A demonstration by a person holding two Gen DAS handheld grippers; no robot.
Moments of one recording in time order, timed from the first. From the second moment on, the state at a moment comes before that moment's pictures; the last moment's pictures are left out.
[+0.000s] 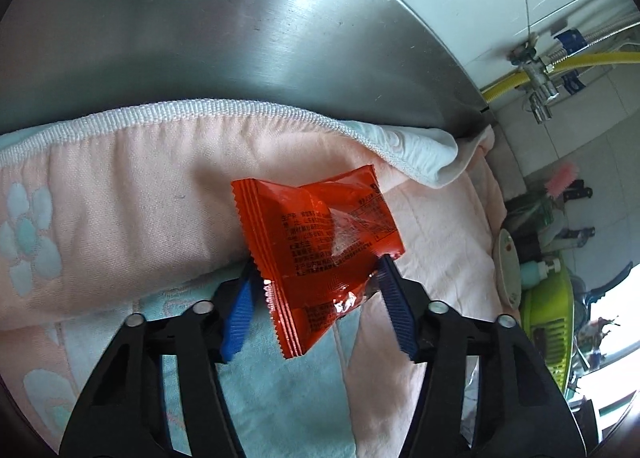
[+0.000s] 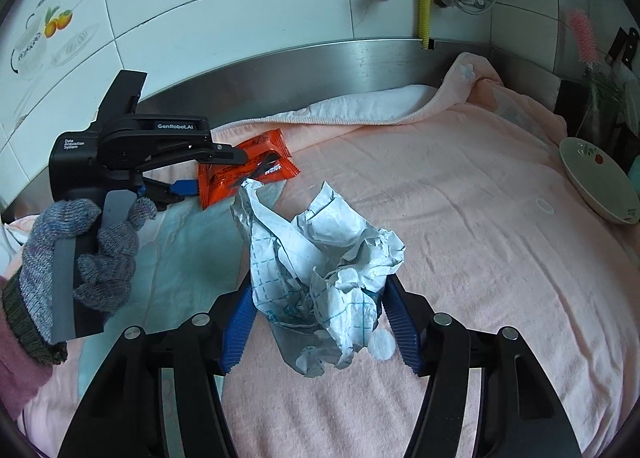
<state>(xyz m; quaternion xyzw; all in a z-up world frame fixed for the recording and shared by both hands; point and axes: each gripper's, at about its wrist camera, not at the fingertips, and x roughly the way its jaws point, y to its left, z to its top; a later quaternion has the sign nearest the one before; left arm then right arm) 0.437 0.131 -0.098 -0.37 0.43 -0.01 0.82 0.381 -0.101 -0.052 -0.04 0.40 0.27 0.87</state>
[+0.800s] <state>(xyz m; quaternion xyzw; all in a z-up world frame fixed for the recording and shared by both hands) 0.335 0.086 -0.027 -0.33 0.41 -0.11 0.84 0.275 -0.164 -0.014 -0.03 0.37 0.23 0.90</state>
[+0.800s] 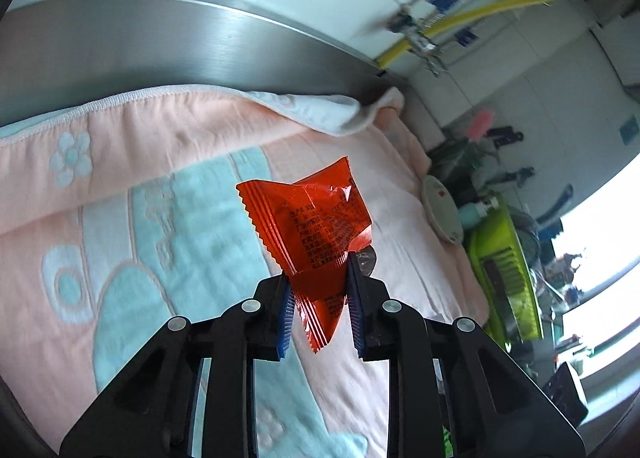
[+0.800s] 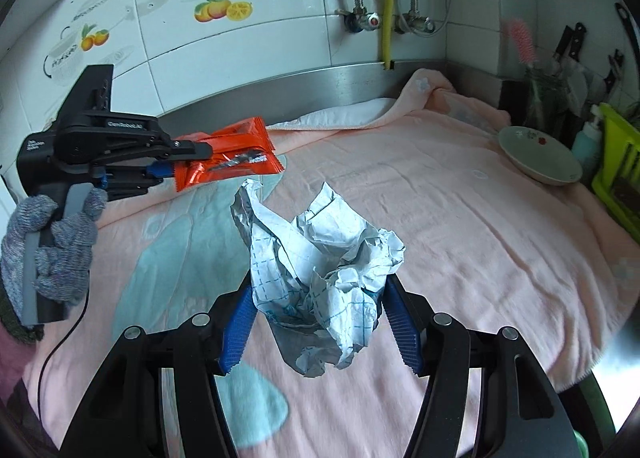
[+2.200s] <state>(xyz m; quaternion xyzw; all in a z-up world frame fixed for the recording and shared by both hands) 0.162 -0.182 -0.021 -0.16 0.47 -0.35 0.80 0.049 -0.416 -0.047 0.05 0.39 -0.02 0.92</state>
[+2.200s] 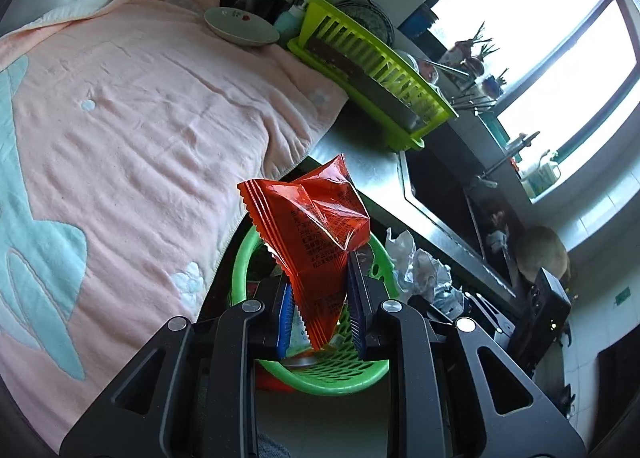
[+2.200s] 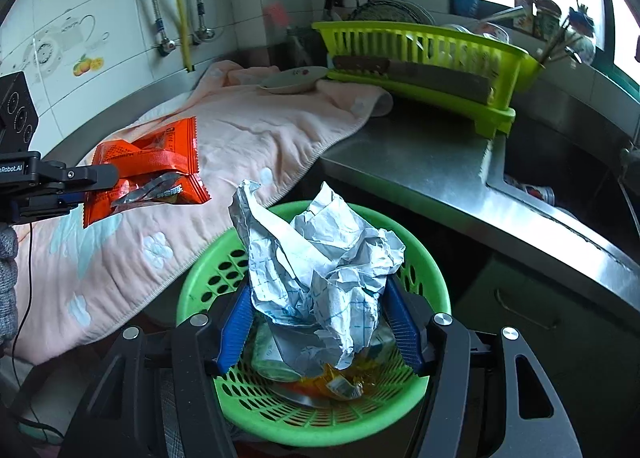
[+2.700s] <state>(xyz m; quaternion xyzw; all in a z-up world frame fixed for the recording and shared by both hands) 0.162 -0.211 -0.048 -0.12 0.50 -0.34 0.79 0.040 -0.429 -0.063 0.08 0.40 -0.03 0.91</state>
